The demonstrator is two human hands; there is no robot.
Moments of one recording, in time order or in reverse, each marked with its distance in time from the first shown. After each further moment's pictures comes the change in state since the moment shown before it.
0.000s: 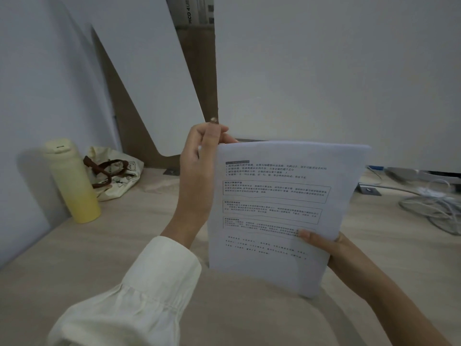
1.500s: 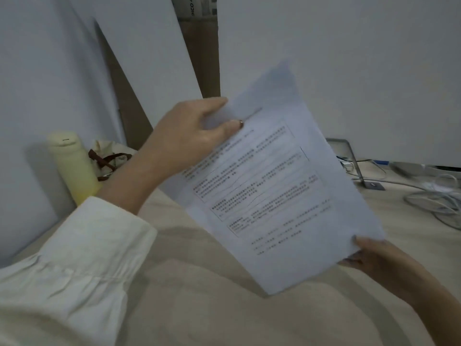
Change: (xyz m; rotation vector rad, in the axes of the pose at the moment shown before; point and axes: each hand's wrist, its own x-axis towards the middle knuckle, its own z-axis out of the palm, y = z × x) left_hand 0.037 0.042 -0.032 0.742 -0.484 0.215; right_hand -0.014 0.021 -0.065 0.168 0.001 0.062
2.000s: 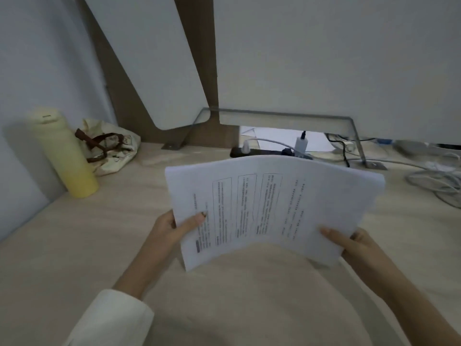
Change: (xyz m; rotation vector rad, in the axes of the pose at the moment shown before) left_hand -0.139 -0.085 0.095 -0.801 0.059 -0.694; right_hand 0.005 0.035 0.026 -0.166 0.150 -0.093
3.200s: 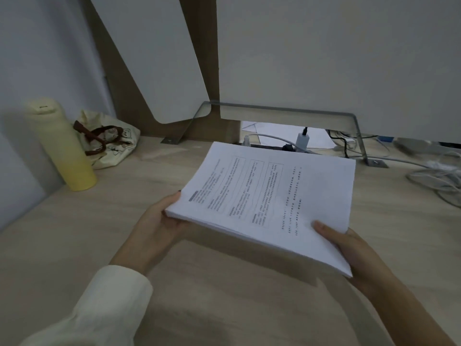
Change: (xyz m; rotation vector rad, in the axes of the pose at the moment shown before) left_hand 0.031 -0.006 -0.014 -0.631 0.070 -0.382; right_hand 0.001 0.003 0.015 0.256 -0.004 0.264
